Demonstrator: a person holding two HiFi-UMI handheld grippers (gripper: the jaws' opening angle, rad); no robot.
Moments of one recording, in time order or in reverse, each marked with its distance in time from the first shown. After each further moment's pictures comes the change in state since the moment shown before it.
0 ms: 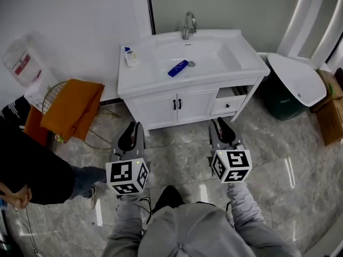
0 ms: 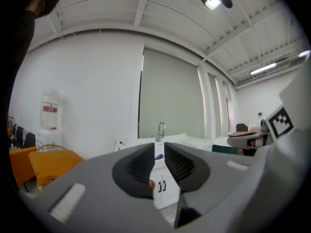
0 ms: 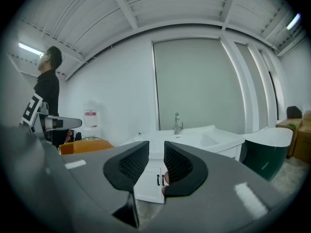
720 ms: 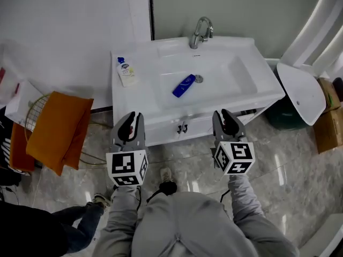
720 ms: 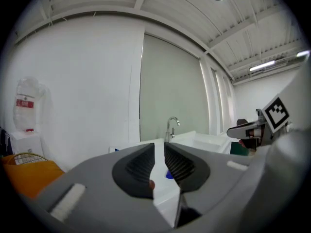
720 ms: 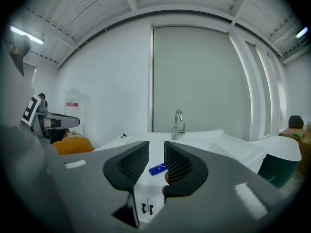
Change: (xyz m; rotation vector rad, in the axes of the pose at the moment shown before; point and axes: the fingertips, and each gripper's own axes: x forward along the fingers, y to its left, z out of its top) left arm 0.247 0.111 -0.004 0.039 0.031 -0.069; right arm 0.255 -0.033 0.023 -0.065 0.051 -0.065
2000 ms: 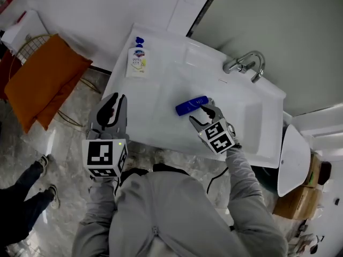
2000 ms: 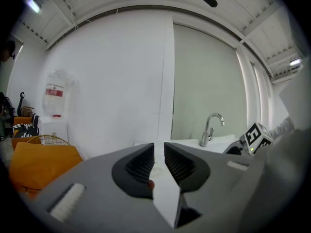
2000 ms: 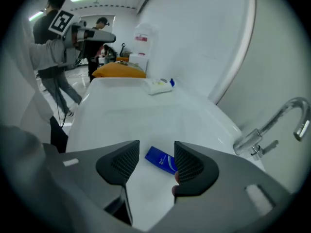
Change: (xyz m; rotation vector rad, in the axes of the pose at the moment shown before) left arm 0.098 0.101 -0.024 -0.158 0.044 0.365; right arm 0.257 0.028 -0.123 -0.752 0.560 0.766
